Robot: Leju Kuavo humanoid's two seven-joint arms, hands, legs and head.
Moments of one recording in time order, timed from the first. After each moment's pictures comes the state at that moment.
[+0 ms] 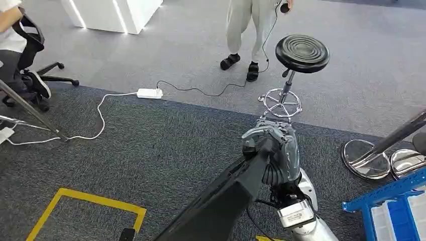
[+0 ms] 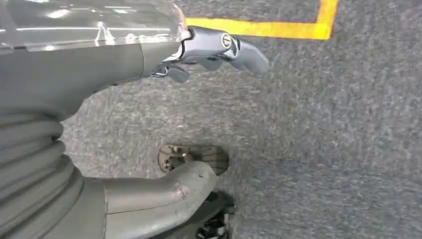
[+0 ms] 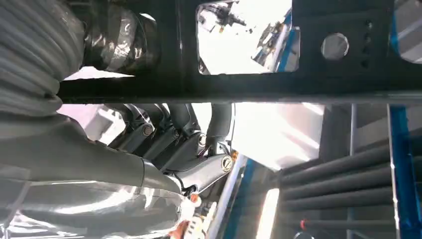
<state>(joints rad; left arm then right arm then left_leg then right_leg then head) -0.14 -0.20 0.87 -0.22 -0.93 0.14 -0.42 -0.24 -0.08 0.47 -1.89 0.22 -0.36 -0.51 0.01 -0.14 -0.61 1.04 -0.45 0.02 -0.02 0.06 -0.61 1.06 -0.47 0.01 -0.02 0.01</state>
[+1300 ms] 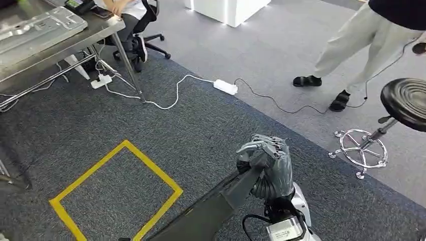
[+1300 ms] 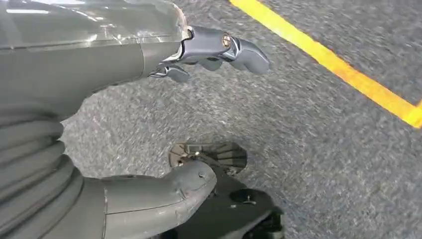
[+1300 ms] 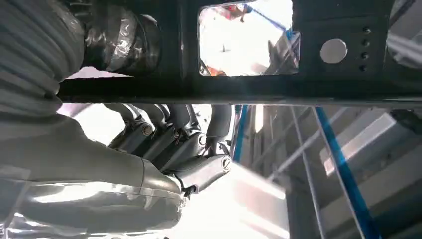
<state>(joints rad) -0.10 -0.18 0.90 -0.22 -0.91 0.14 -0.42 -0.13 -0.05 0.49 -1.90 0.31 -0.41 -0.52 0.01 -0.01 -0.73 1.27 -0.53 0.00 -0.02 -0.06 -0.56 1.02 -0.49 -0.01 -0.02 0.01</state>
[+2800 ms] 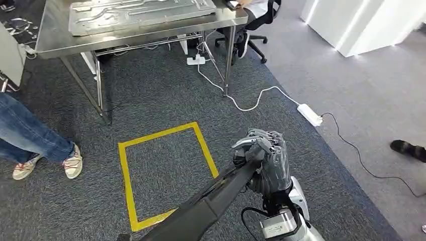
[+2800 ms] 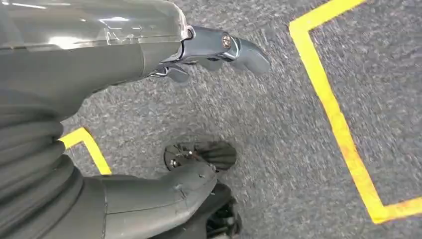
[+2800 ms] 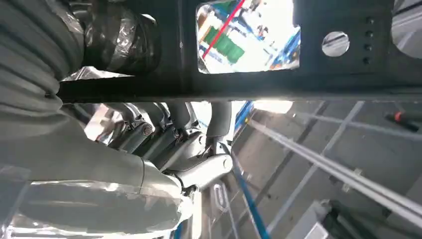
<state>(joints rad) -0.11 -0.19 0.90 -0.22 -0.92 0.12 -0.46 -0.18 -0.05 0.49 -1.88 0.33 -0.41 -0.51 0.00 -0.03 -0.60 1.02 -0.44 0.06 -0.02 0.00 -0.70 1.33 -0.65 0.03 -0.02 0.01</state>
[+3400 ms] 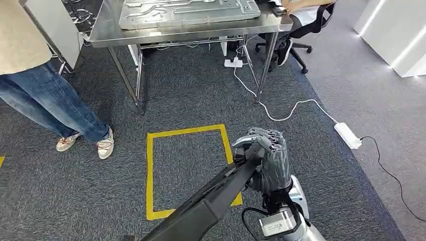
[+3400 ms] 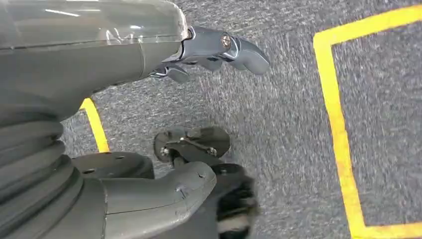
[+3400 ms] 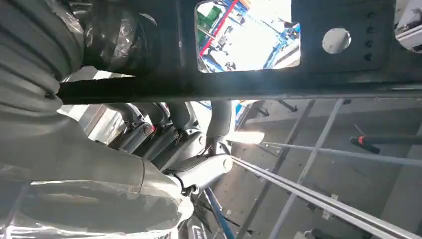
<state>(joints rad) -0.12 -0.20 0.90 -0.22 -0.92 0.12 -0.47 -0.19 -0.05 0.49 -1.88 0.33 -0.42 -0.50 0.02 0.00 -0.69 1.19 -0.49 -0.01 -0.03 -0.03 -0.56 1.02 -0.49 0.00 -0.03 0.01</state>
